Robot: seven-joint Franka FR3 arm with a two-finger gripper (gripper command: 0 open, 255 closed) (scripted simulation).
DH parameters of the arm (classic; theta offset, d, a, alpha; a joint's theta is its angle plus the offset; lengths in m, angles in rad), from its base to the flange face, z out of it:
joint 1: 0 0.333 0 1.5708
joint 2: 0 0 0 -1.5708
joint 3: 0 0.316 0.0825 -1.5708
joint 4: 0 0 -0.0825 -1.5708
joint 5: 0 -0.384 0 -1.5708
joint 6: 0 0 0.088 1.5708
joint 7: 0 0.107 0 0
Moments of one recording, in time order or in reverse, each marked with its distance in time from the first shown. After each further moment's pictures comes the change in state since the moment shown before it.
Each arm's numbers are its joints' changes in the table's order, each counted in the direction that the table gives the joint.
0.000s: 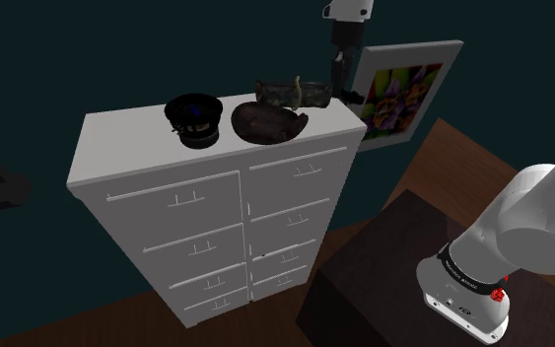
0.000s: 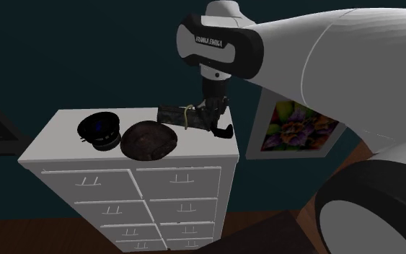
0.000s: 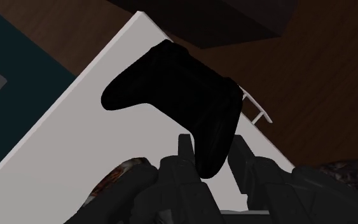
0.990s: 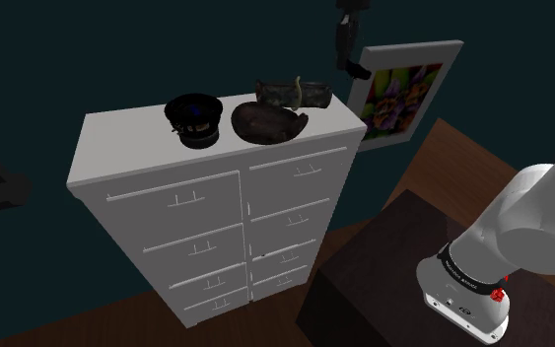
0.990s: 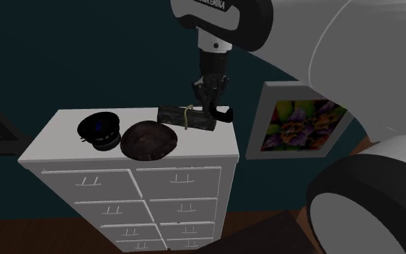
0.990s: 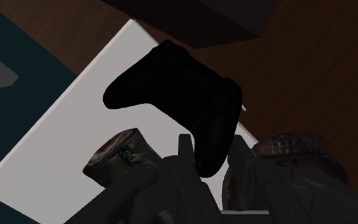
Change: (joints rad) arm 0.004 -0.026 0.003 -0.224 -0.007 -0.196 0.030
